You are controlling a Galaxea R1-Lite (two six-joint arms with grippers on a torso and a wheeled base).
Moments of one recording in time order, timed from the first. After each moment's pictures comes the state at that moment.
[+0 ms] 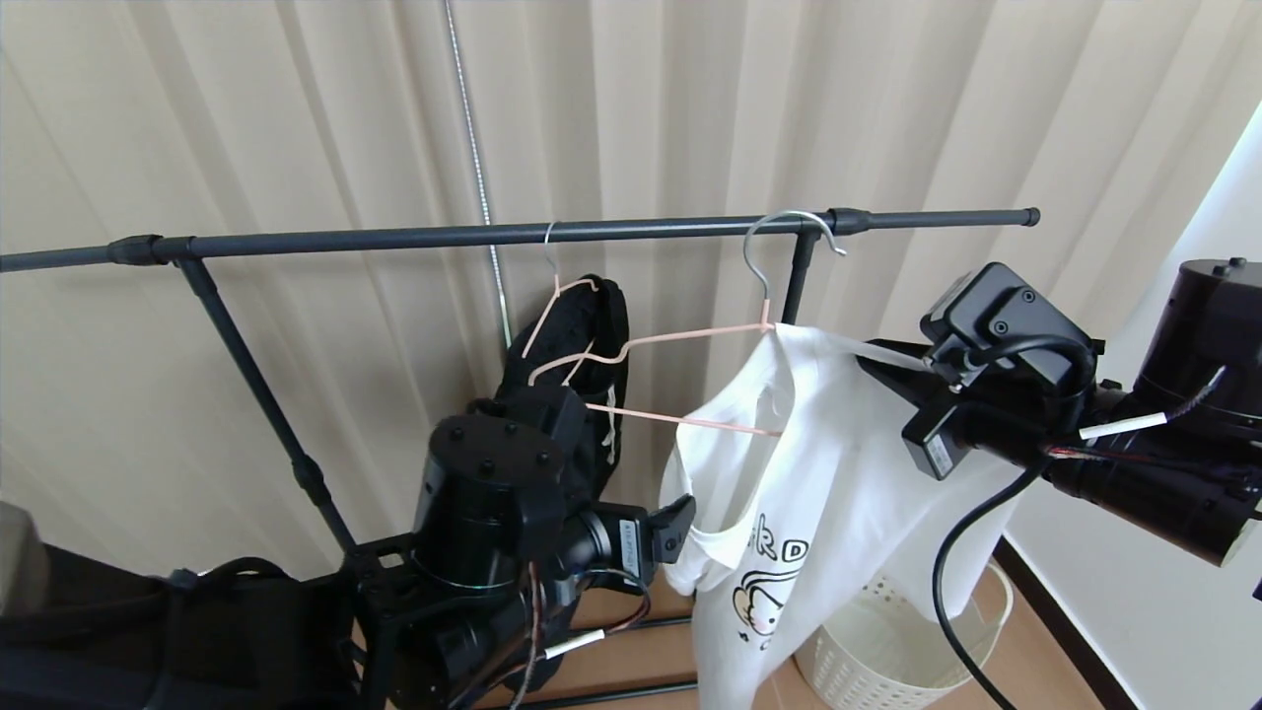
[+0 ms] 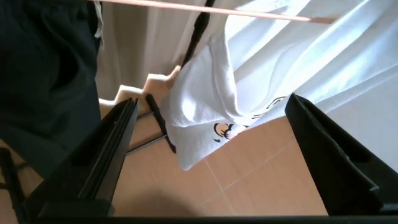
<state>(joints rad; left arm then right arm) -0.85 1.80 -0.71 -0.70 0.27 -0.40 0.49 1.52 -0.69 -0.69 -0.06 -0.57</state>
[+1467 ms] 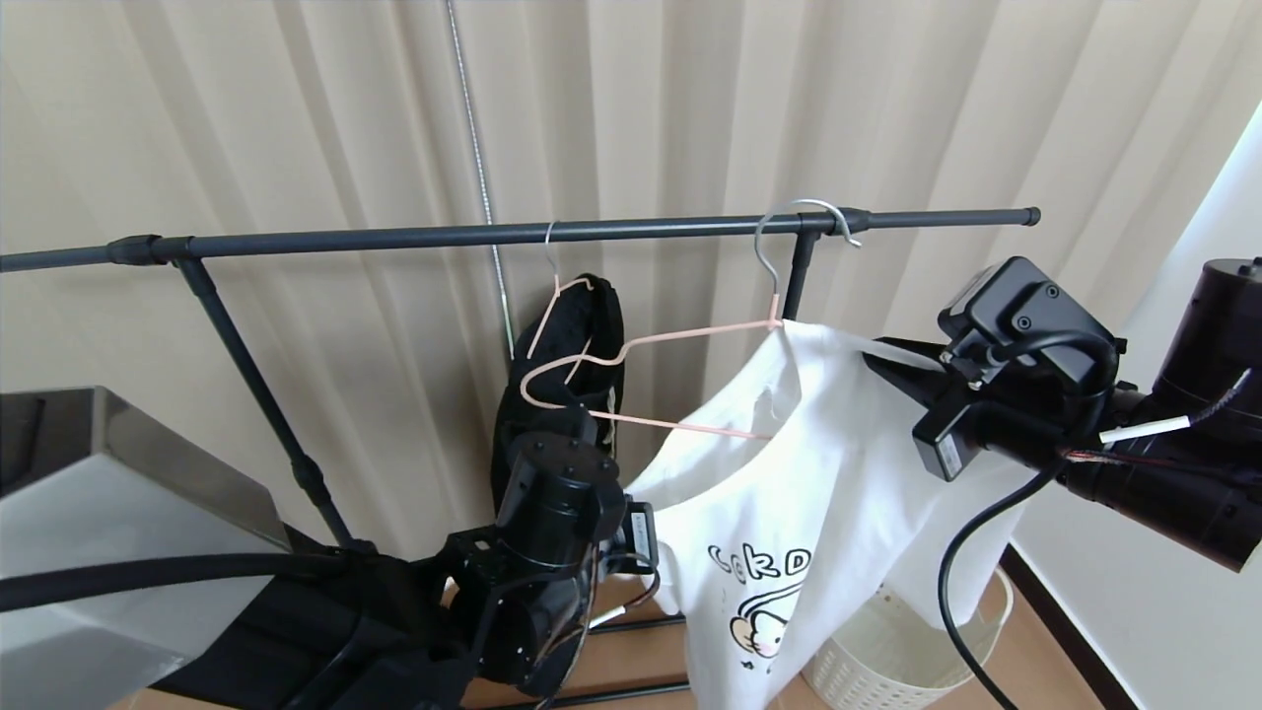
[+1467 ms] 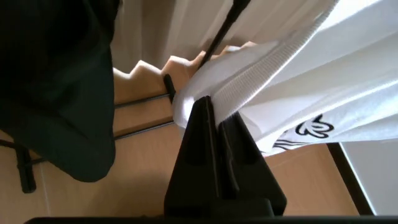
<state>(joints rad) -0.80 1.98 -0.80 -0.71 0.38 -0.45 0.48 1.50 -0.68 -0.70 -0.05 -0.54</state>
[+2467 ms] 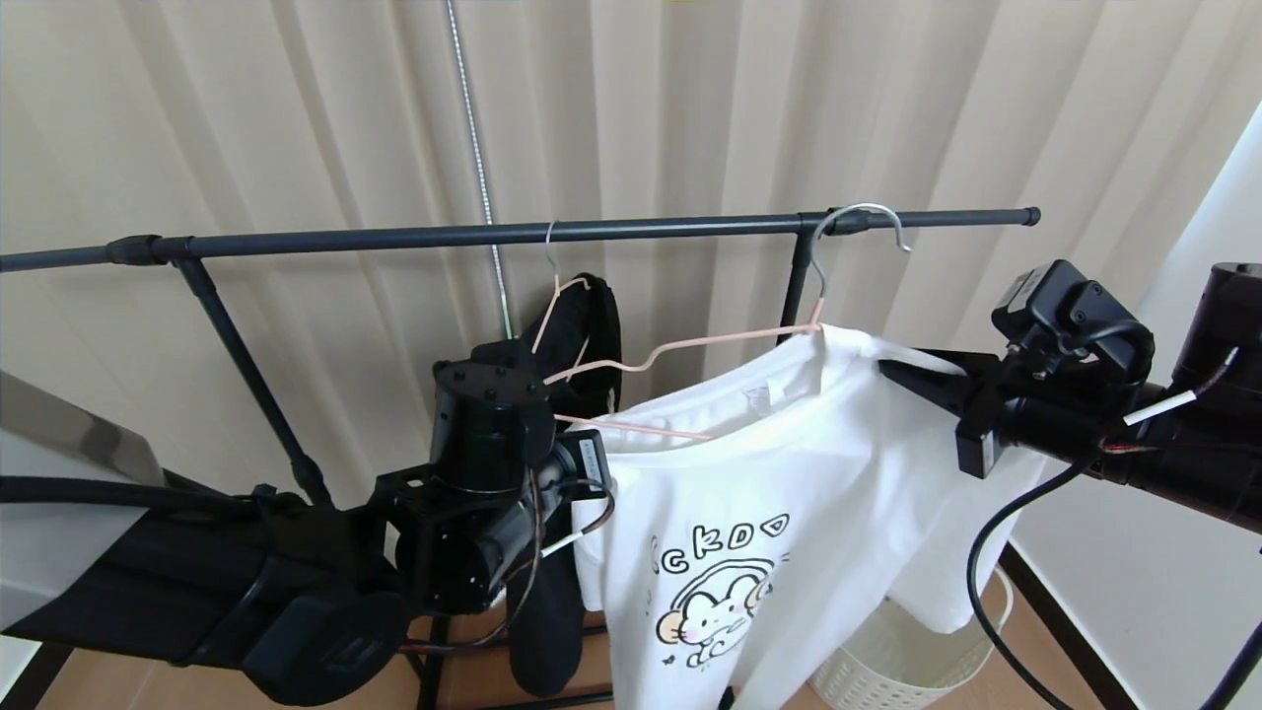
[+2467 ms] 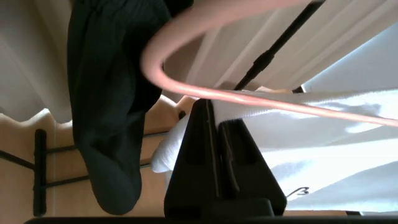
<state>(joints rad) -0.70 1.89 -0.82 -0.72 0.42 -0.41 0.26 1.54 -0.68 -0.68 0.31 -0.49</state>
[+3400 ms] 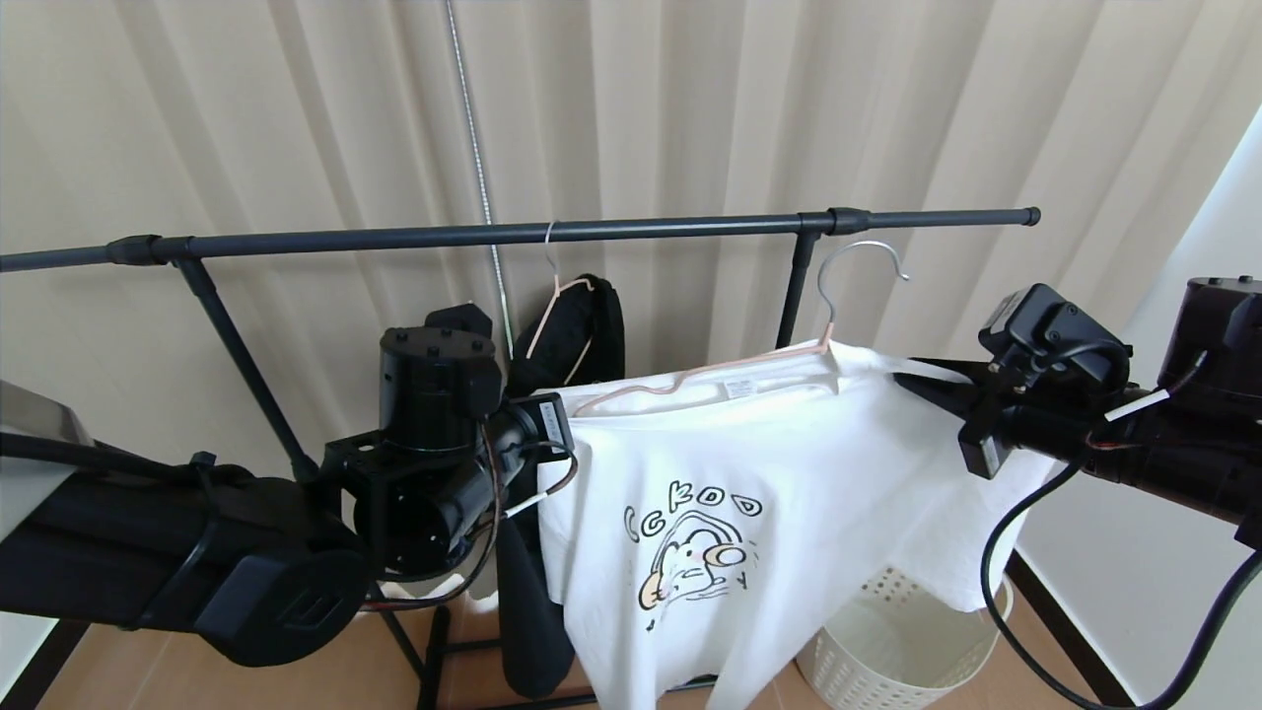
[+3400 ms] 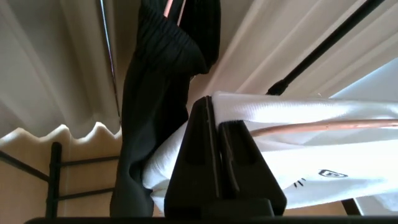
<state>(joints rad) -0.61 1.85 -0.84 -0.72 0.42 -0.37 0.17 1.59 -0.68 -0.68 0.32 -0.59</state>
